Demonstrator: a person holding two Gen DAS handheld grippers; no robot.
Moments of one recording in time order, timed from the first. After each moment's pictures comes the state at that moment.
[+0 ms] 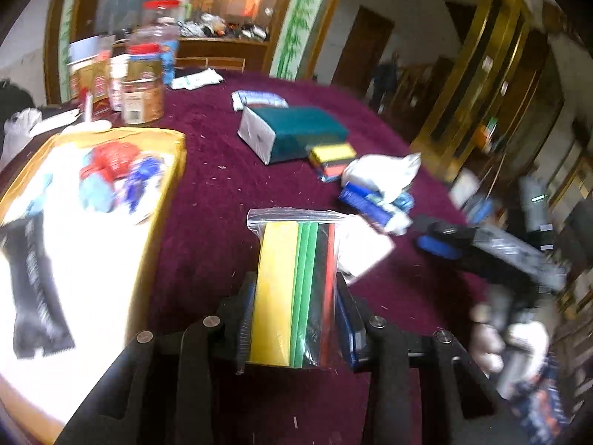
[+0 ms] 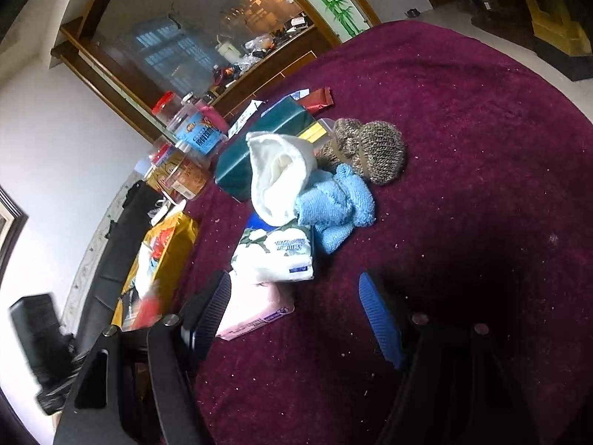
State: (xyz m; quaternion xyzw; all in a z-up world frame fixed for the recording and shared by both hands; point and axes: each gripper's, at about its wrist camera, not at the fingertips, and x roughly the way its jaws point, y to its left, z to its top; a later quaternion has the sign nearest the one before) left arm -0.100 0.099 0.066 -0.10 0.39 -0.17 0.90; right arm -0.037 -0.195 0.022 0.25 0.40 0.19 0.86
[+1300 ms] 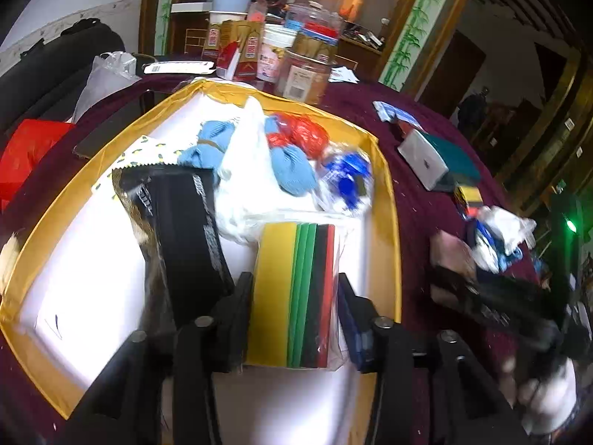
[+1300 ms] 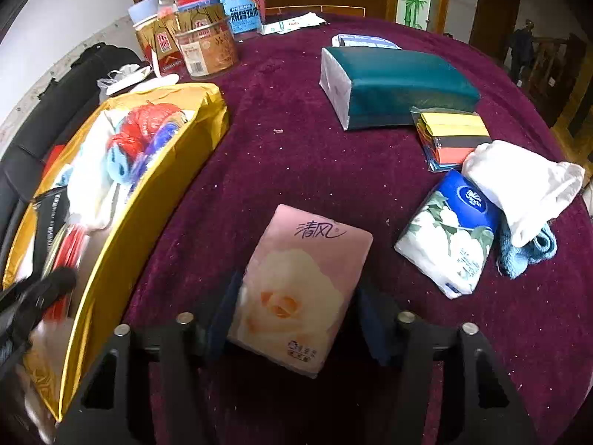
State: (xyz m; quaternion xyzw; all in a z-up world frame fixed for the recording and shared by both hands) left arm -0.080 0.225 0.031 -0.16 0.43 0.00 0.89; right arm -0.013 0.012 0.019 -0.04 0.50 0.13 0.85
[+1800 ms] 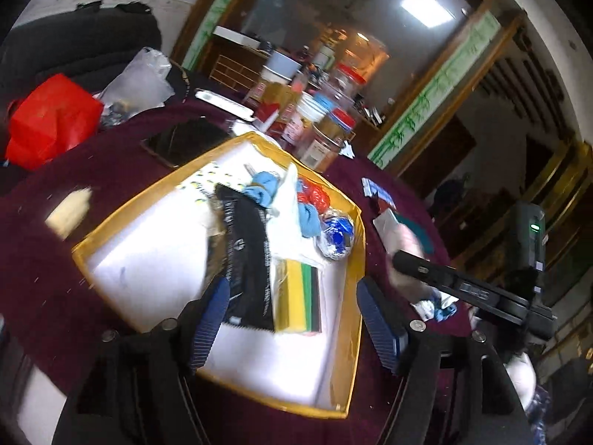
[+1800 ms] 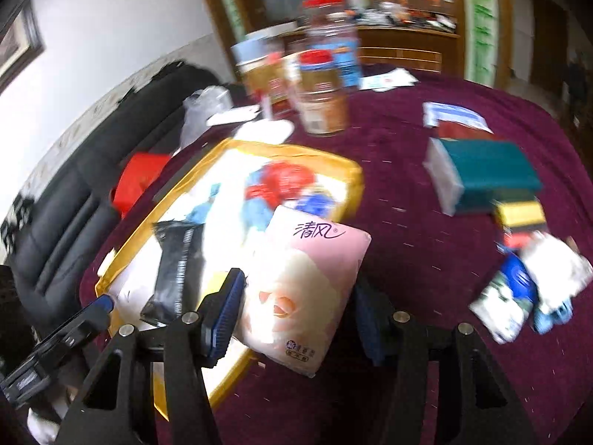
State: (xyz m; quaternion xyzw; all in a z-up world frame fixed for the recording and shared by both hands) left arm -0.177 0.288 0.070 -0.30 0.31 -0.01 0.90; right arm -0.035 0.069 0.096 -0.02 0.44 0.27 0.86
